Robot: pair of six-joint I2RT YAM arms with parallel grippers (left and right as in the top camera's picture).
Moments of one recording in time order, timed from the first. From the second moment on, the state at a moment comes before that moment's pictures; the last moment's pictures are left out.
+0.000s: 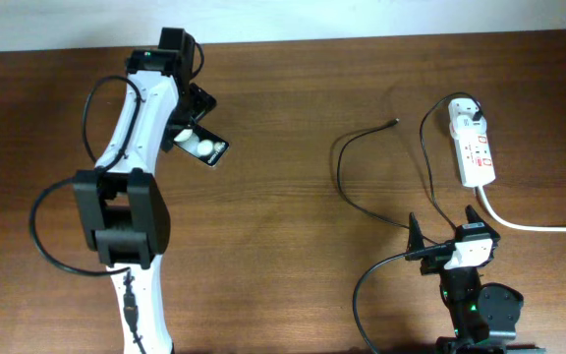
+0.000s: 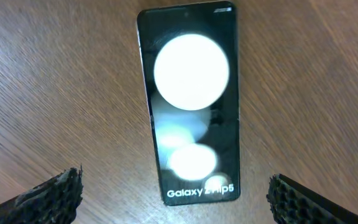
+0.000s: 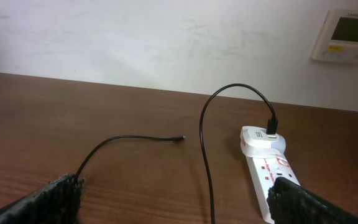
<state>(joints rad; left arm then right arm) -0.11 2.31 2.11 -1.22 -0.14 -0.96 -0.11 0.01 0.01 -0.06 -0.17 -0.08</state>
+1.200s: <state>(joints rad) -0.11 2.48 2.12 -1.10 -0.14 -1.02 -0.11 0.01 0.01 -0.06 -0.17 -0.08</state>
